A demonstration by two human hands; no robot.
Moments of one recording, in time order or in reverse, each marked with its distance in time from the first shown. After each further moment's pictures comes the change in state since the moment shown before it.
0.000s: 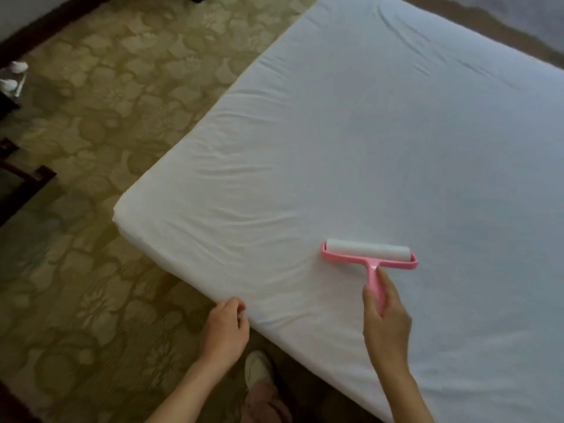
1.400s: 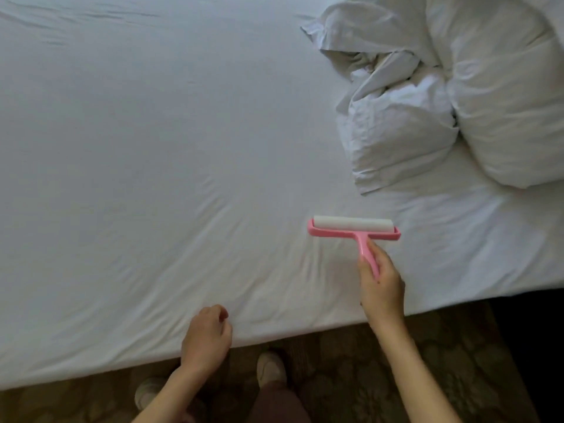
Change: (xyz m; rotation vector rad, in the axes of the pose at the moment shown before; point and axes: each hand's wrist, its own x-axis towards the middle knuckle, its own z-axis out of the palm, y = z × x) left_hand -0.220 0.273 0.283 0.402 -0.394 0.421; right_hand -0.057 0.330 -0.404 0.311 0.466 0.340
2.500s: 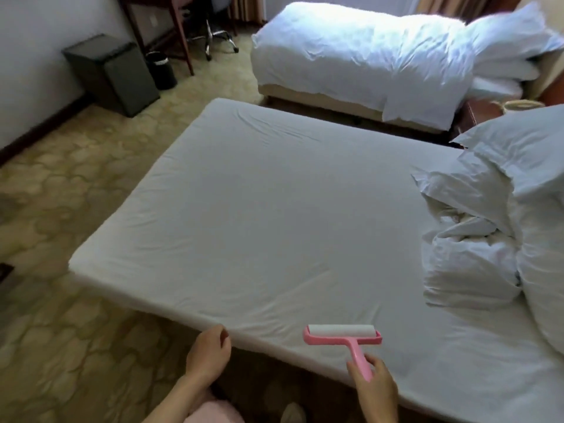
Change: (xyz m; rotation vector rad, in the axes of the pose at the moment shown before) left_hand -0.183 -0.084 -0.199 -0.232 0.230 -0.332; right_hand -0.193 -0.113 0.006 -0.316 -0.355 0.156
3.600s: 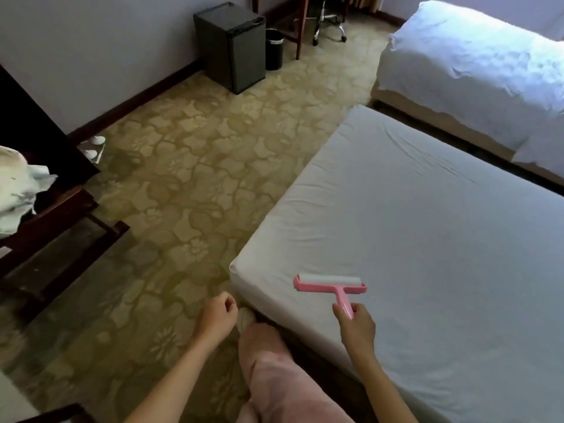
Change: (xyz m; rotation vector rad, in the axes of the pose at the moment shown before) left_hand 0.178 -0.395 -0.329 -0.298 0.083 -0.232; right_hand -0.189 -0.308 0.467 -0.099 -0.143 -0.338
